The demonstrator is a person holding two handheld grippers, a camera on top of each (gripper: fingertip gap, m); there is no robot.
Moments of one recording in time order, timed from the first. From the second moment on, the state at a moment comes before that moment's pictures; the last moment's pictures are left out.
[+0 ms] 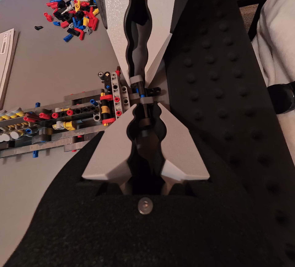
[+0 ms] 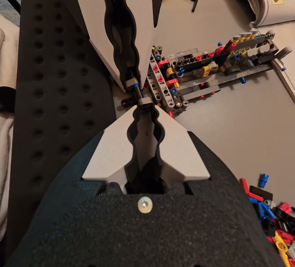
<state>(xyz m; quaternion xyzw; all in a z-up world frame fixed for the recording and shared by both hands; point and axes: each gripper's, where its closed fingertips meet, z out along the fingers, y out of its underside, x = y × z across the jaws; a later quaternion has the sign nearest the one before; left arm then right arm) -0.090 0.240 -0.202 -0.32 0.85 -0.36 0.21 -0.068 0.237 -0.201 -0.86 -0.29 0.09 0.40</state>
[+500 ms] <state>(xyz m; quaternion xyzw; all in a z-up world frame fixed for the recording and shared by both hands) -0.068 0.253 -0.141 -0.42 0.71 -0.52 0.21 -0.054 0.245 -0.157 -0.86 -0.14 0.04 0.49</state>
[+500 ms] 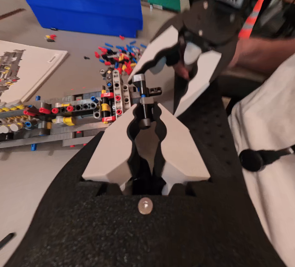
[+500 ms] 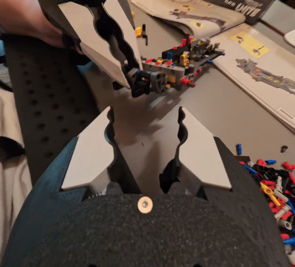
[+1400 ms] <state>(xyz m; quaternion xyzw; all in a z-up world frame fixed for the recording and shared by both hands) -0.069 0.260 -0.074 -0.44 0.54 -0.69 0.18 -0.052 0.285 -0.082 -0.75 -0.24 -0.29 0.55</state>
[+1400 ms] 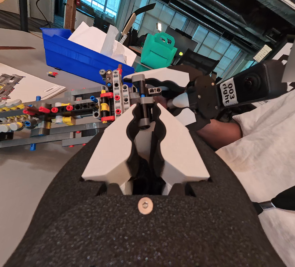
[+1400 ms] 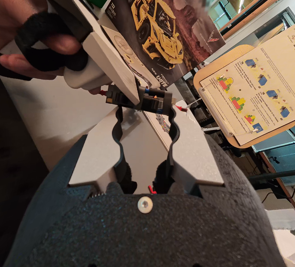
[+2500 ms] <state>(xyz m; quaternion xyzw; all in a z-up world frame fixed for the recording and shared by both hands) -0.068 0.278 -0.035 -0.41 0.34 -0.84 0.04 -0.064 0.308 -0.043 -0.71 -0.29 -0.22 0.60</state>
